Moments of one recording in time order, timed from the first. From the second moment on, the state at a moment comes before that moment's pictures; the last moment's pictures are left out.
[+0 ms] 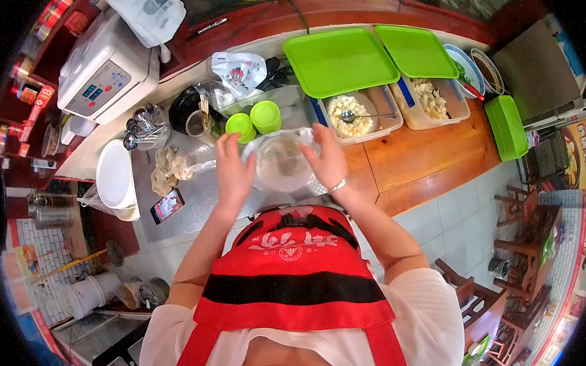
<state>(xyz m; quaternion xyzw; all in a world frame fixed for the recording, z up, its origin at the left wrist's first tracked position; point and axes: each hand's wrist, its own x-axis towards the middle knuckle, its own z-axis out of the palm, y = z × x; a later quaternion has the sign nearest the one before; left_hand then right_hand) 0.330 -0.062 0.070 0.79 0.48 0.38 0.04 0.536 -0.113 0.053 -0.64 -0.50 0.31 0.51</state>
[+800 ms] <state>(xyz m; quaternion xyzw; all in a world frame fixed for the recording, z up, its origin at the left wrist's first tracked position) 0.343 -0.047 -0.061 0.86 0.39 0.01 0.33 0.514 -0.077 -0.021 -0.60 -0.76 0.25 -0.09</state>
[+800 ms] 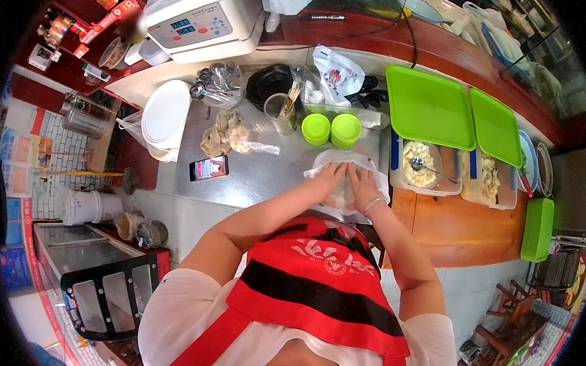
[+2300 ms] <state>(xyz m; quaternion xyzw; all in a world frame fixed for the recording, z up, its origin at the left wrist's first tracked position) 0.344 -0.025 -0.080 0.92 0.31 0.05 0.25 0.534 -0.062 -0.023 -0.52 -0.83 0.20 -0.07</state>
